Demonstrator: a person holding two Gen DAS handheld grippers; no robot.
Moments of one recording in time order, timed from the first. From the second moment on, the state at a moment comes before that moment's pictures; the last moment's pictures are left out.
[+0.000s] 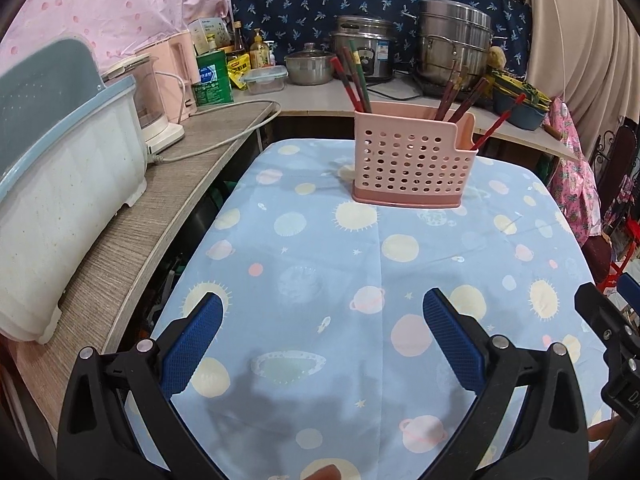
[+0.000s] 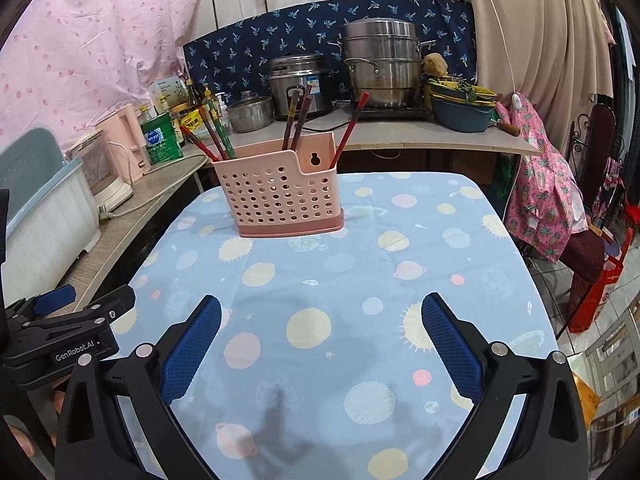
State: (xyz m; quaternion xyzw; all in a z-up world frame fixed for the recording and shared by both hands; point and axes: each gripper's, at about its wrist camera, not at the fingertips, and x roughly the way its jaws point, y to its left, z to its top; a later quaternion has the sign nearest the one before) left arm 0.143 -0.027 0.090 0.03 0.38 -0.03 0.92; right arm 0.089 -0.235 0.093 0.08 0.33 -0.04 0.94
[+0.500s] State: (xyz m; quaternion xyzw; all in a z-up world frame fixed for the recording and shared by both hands) left arm 0.146 -0.018 0.085 0.03 0.39 -0.02 0.92; right arm 0.092 -0.232 0.087 0.07 0.34 -0.05 0.94
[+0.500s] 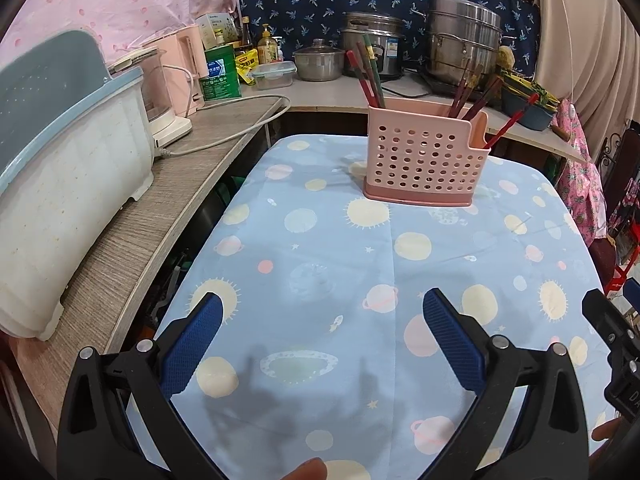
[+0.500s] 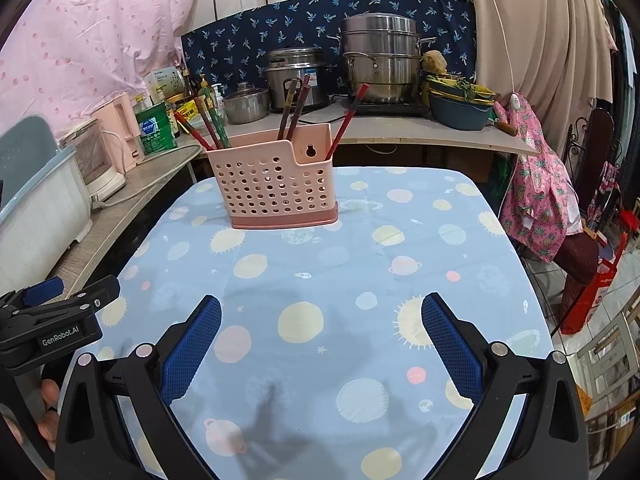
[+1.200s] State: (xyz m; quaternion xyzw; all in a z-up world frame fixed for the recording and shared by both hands) left arm 0.151 -0.021 0.086 0.03 0.38 -0.02 0.92; right arm 0.095 -0.237 0.084 0.08 0.34 -0.06 0.94
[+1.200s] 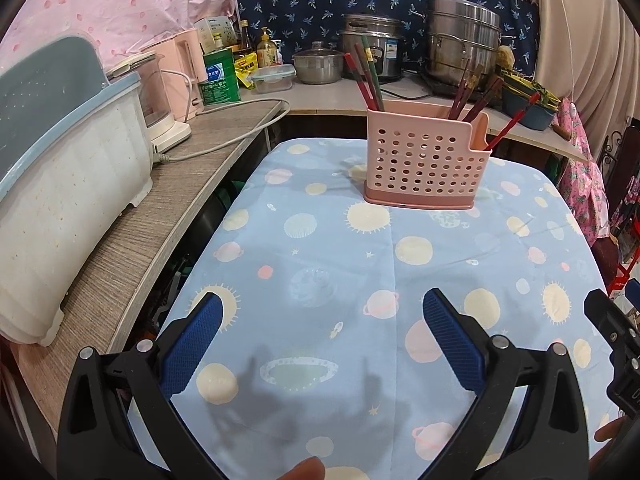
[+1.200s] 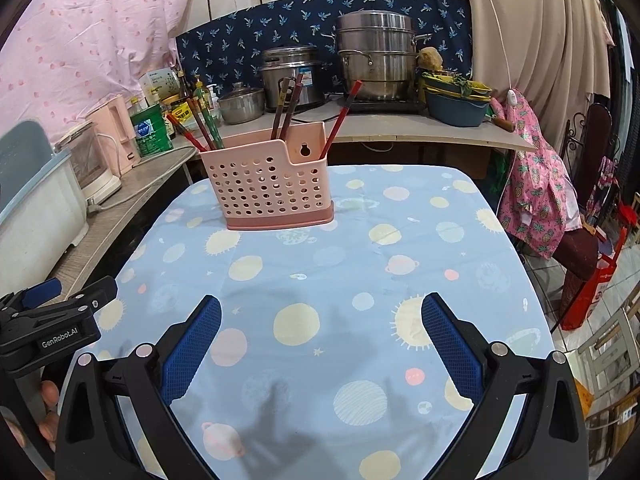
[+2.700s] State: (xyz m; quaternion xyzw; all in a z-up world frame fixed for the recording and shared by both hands) left arm 0.158 -0.036 0.096 0.04 0.36 -0.02 0.93; right arm 0.102 -0.238 0.085 0.08 0.34 -0.06 0.94
